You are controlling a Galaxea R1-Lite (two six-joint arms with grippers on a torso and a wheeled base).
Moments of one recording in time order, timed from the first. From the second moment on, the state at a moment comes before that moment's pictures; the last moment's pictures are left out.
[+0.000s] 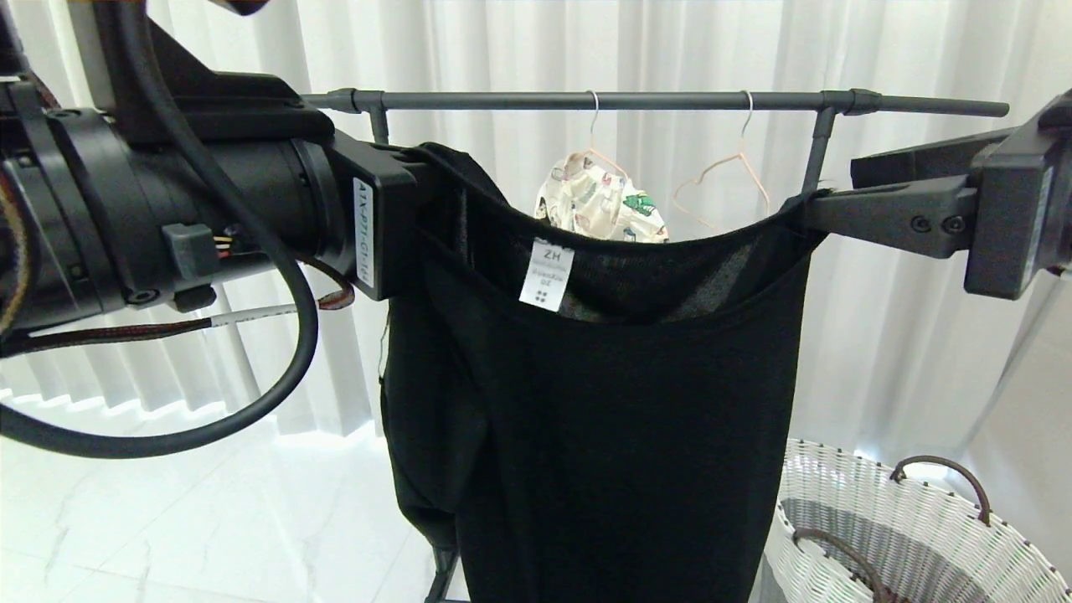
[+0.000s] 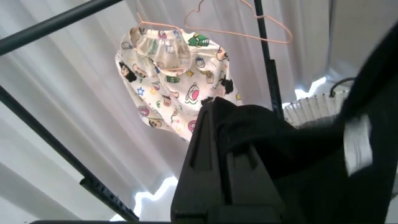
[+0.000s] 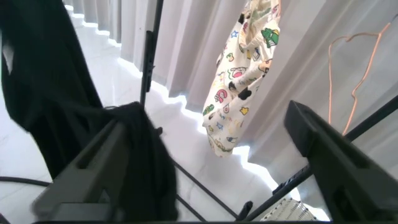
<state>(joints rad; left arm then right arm) -0.75 1.37 -1.23 -0.04 0.14 0.30 0.94 1.32 -1.39 0.25 -0.26 -0.07</state>
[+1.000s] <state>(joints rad) -0.49 1.42 -1.21 -0.04 0.33 0.30 0.87 1.23 -1.32 0.38 -0.33 -0.08</state>
